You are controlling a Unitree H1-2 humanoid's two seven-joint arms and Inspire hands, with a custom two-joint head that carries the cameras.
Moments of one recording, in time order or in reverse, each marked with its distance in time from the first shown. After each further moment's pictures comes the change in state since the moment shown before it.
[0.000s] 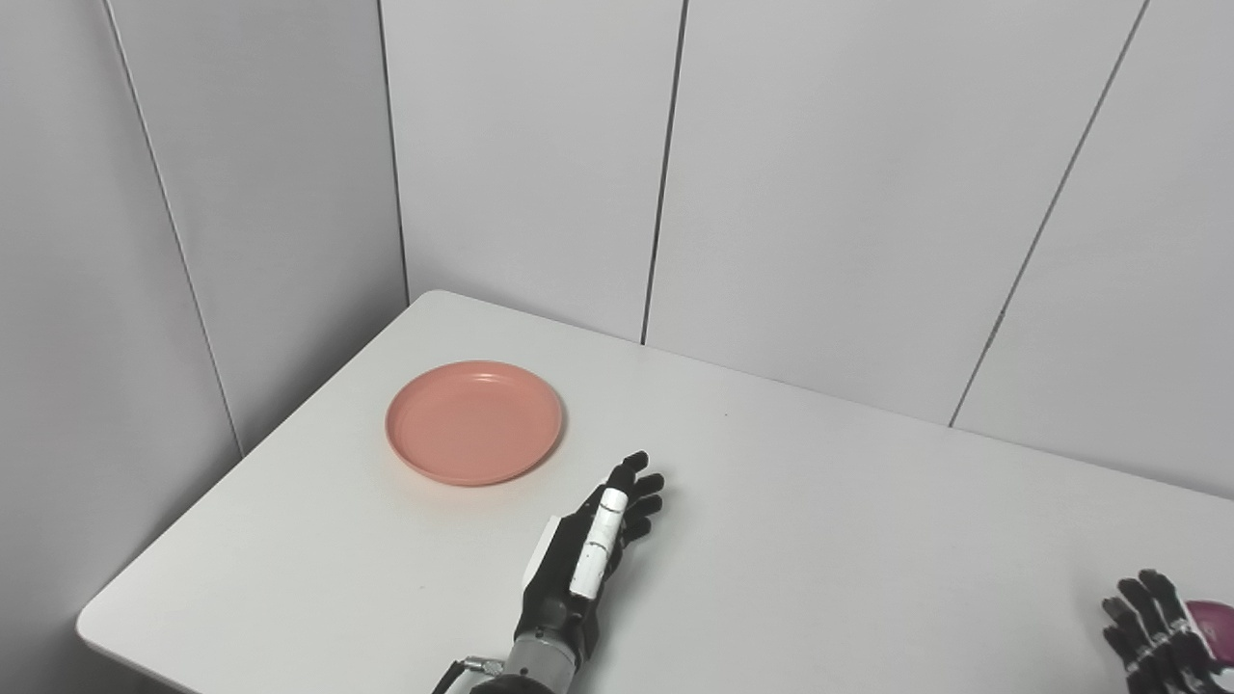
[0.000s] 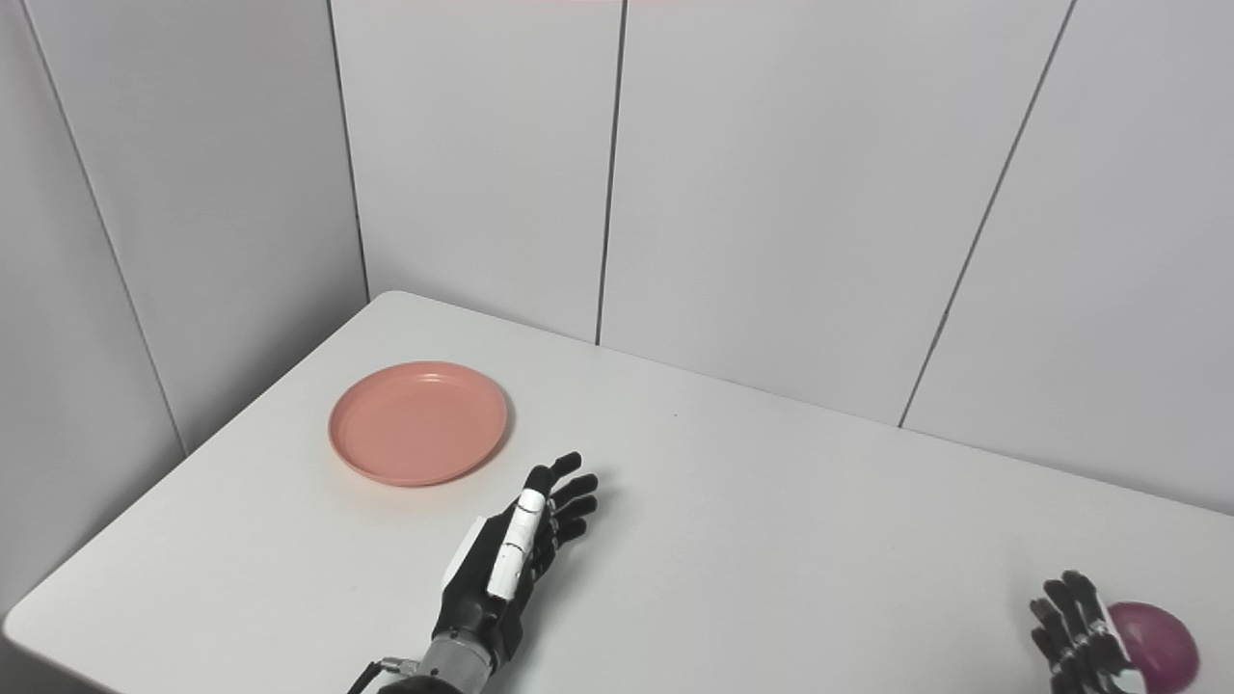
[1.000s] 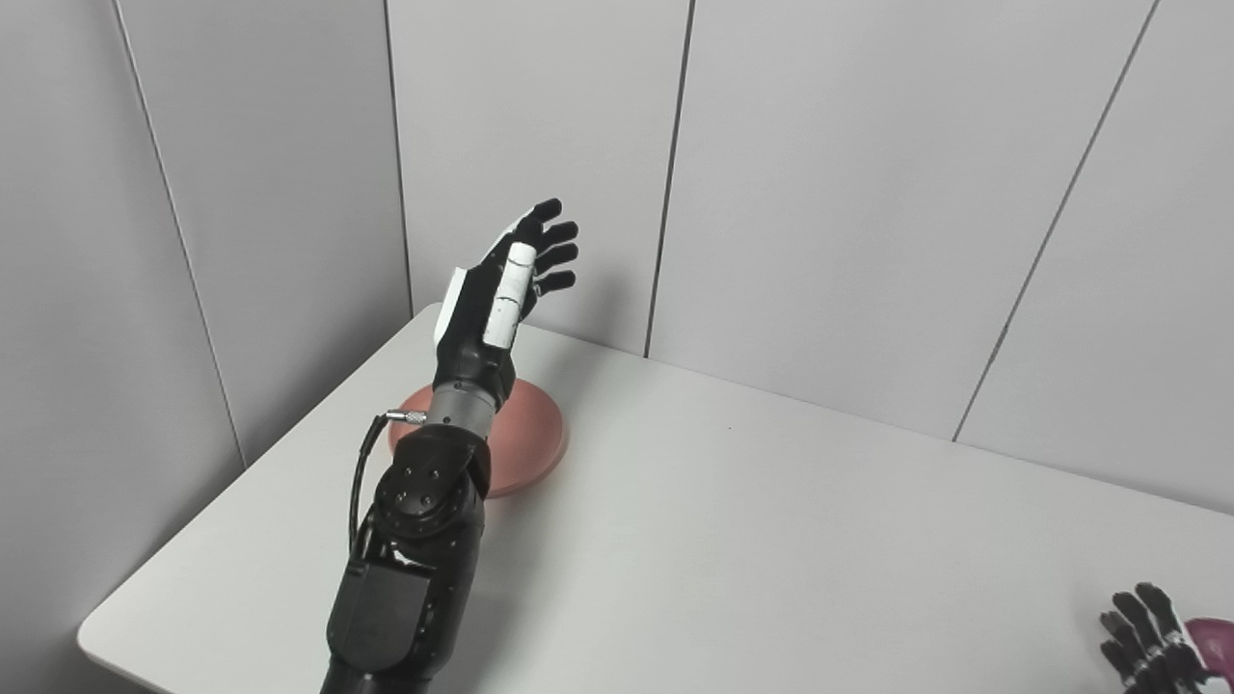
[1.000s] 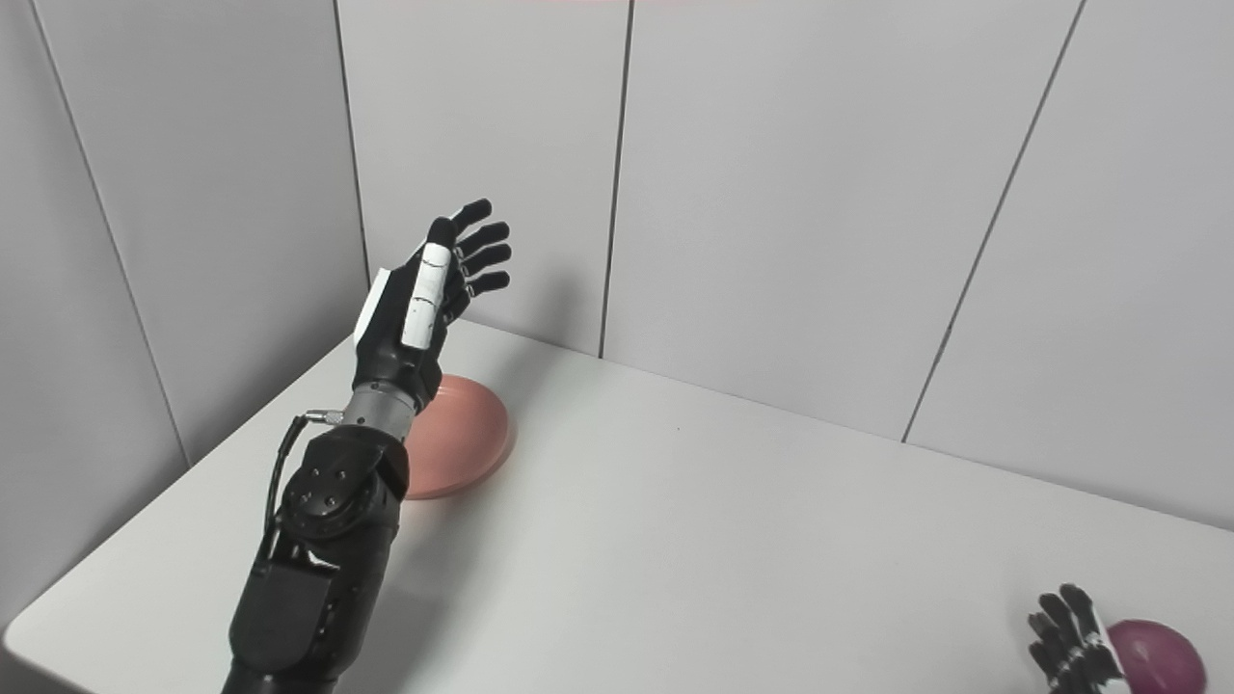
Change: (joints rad) left arm -0.457 0.236 0.284 0.091 0.004 0.009 -0.040; right arm -0.010 0.009 0.003 0.012 -0.041 0.000 -0.010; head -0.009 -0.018
